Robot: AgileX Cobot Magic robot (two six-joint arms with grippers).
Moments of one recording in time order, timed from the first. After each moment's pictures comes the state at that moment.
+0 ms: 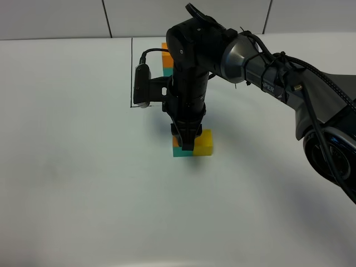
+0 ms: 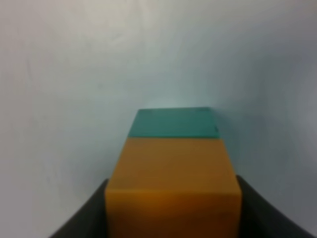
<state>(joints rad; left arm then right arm) -0.01 0.00 -0.51 -0.09 1.09 0.04 0.68 2.33 -1.98 0.06 1.22 -0.92</state>
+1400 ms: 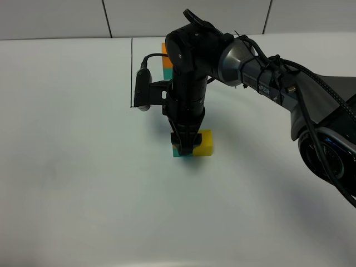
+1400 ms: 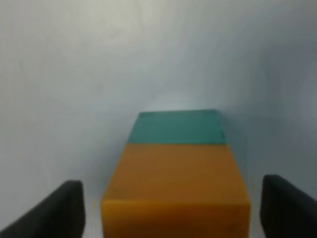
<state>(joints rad) -0.01 0.00 -0.51 -0.09 1.09 0.04 0.68 2.35 -1.98 0.06 1.22 -0.90</state>
